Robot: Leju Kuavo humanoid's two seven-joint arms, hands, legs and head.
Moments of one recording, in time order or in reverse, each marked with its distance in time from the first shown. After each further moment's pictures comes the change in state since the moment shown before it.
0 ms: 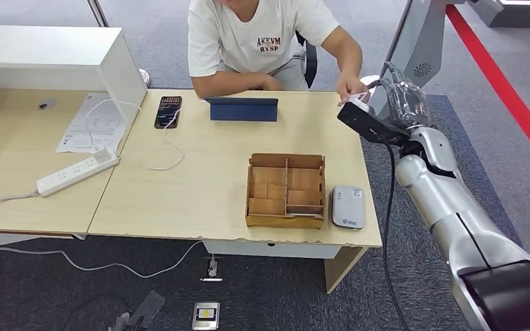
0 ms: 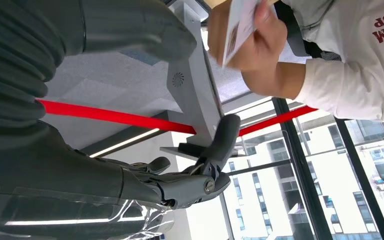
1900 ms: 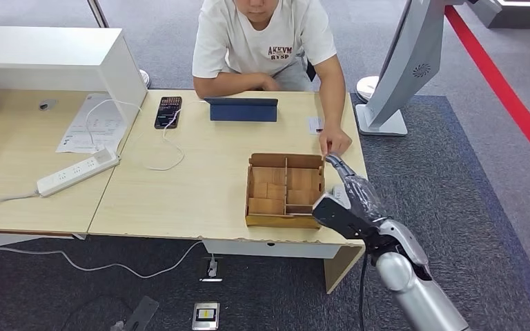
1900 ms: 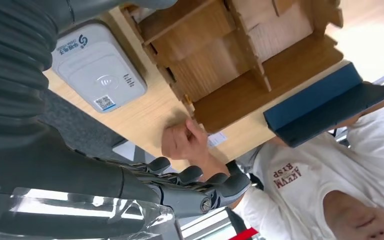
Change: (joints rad) left arm 0.029 0.009 -0.058 -0.001 0.130 0.022 0.022; right arm 0.646 -0.064 -0.050 -0.809 -0.176 0.324 0.104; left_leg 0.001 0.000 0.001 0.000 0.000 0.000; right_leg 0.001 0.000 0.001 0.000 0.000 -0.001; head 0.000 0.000
